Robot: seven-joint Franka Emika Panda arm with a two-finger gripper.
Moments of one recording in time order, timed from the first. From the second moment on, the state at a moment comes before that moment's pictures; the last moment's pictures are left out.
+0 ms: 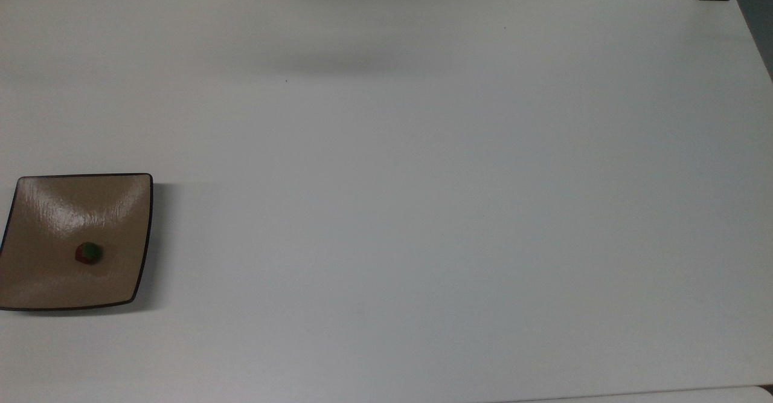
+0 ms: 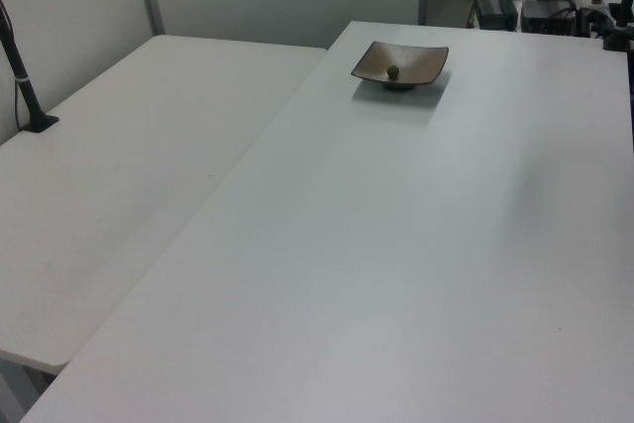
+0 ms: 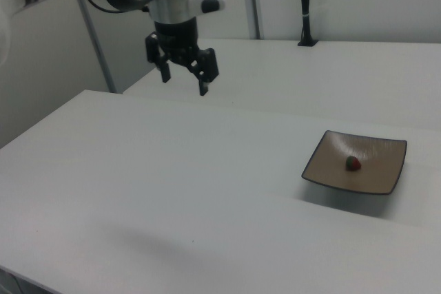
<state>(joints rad) 0.02 0.01 -0.21 -1.53 0.23 1.63 -0.24</state>
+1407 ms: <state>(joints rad) 0.04 -0.01 0.00 -1.59 0.07 1.66 -0.04</state>
